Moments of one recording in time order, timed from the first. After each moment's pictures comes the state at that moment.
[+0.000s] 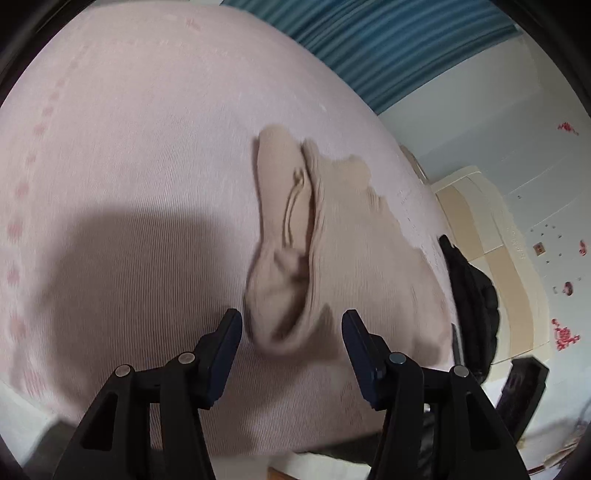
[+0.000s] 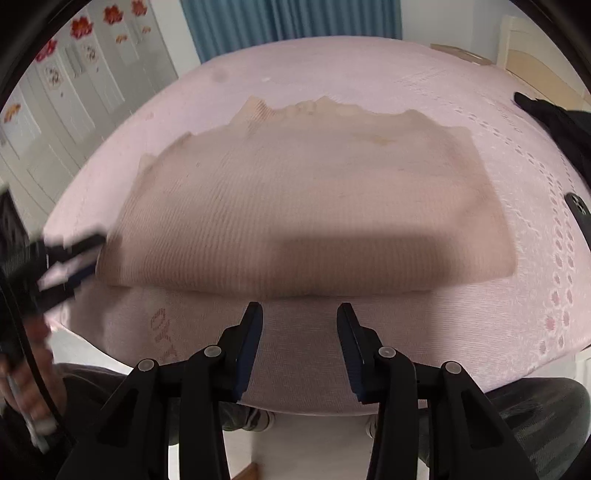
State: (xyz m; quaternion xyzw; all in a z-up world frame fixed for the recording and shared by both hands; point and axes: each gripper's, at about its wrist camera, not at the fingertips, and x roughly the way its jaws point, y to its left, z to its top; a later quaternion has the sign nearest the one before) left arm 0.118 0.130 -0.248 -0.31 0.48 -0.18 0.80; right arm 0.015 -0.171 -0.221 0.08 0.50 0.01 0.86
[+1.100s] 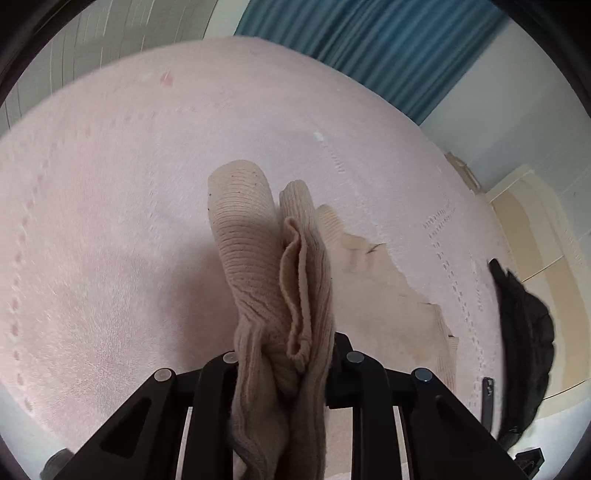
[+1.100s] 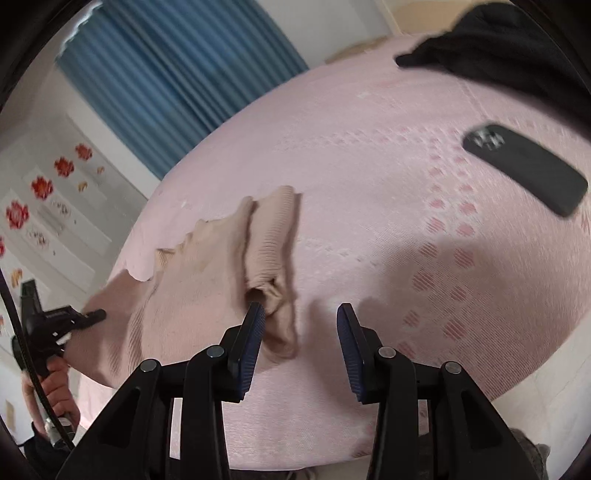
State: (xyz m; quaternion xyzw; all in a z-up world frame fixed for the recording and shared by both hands) left arm 0.197 0.004 -0.148 -0.20 0.48 -0.04 0.86; right arm 0.001 -0.381 -0.228 0.32 0.38 -0.04 0.87
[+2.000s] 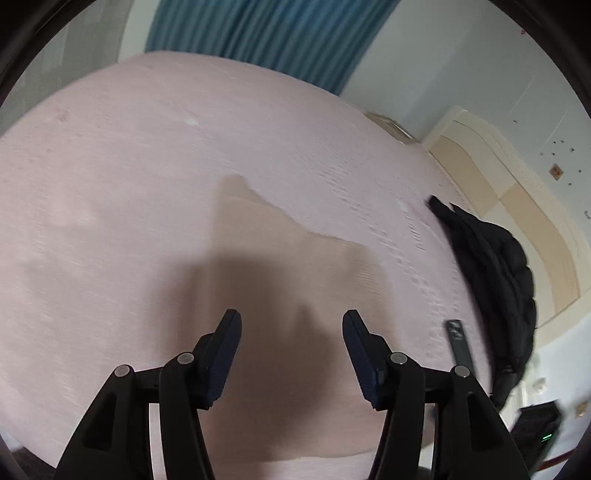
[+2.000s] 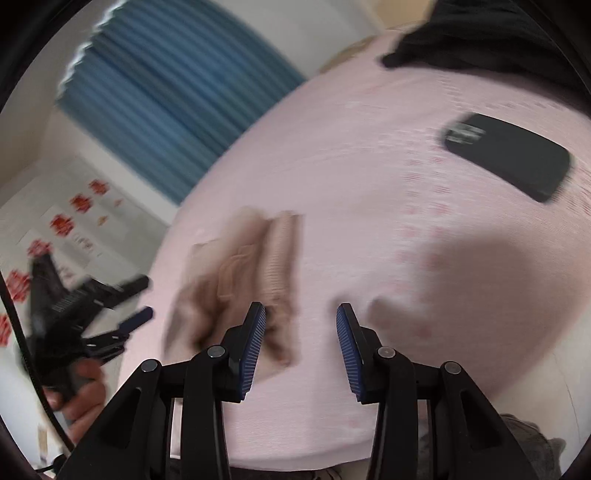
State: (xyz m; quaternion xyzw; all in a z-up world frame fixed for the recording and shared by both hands) left arm 0.154 -0.087 -0.136 -0.13 0.46 -0.16 0.86; right arm -0.017 -0.404 -0.220 0.37 0.33 0.00 0.87
